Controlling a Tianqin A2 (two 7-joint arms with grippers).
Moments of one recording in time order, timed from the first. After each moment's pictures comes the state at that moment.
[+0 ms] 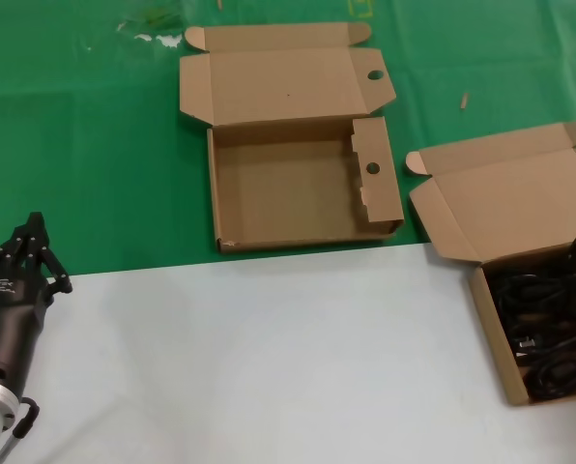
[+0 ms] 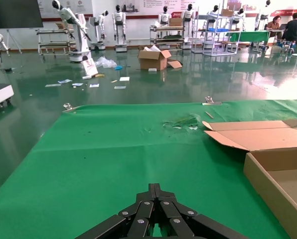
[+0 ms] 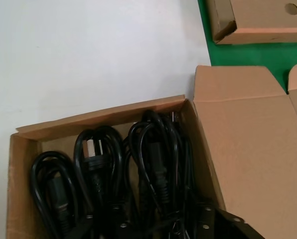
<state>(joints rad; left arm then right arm) 0.00 -0.30 1.60 -1.60 -1.80 0.00 0.00 0.84 0.89 -2.04 1.08 1.25 -1.27 -0.10</state>
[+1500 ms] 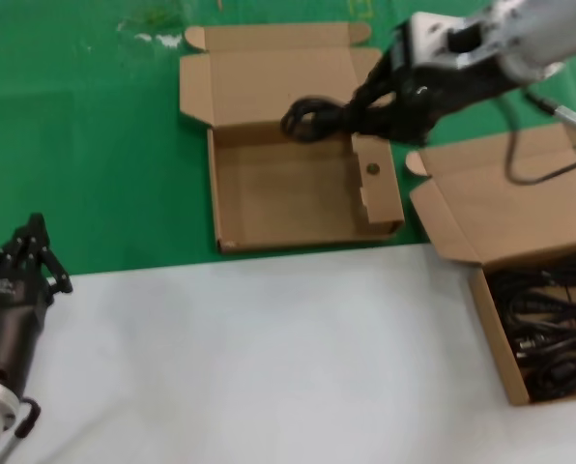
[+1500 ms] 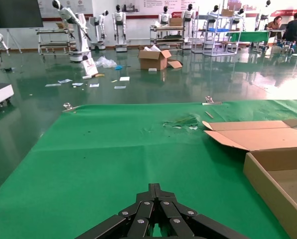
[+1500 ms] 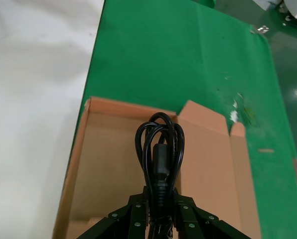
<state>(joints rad) 0.00 -0.30 1.60 -1.60 -1.80 0.00 0.00 1.29 0.48 -2.19 1.08 1.14 -1.30 0.09</state>
